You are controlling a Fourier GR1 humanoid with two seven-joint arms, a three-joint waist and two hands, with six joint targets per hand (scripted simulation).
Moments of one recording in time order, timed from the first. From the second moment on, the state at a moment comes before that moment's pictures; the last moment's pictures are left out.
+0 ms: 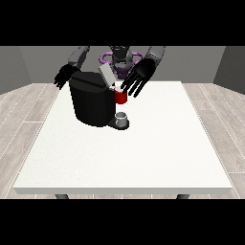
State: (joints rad) left arm -1.17 0.46 0.06 -0.61 -0.74 -0.21 -0.17; right arm -0.31 -0.05 -0.08 -1.36 -0.05 -0.16 -0.07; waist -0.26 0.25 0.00
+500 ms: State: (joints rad) left arm -1.10 0.39 0.05 -0.65 -0.74 -0.22 -0.15; right arm -0.26 -0.05 -0.11 -1.29 -0.05 -0.18 -0.09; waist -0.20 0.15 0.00
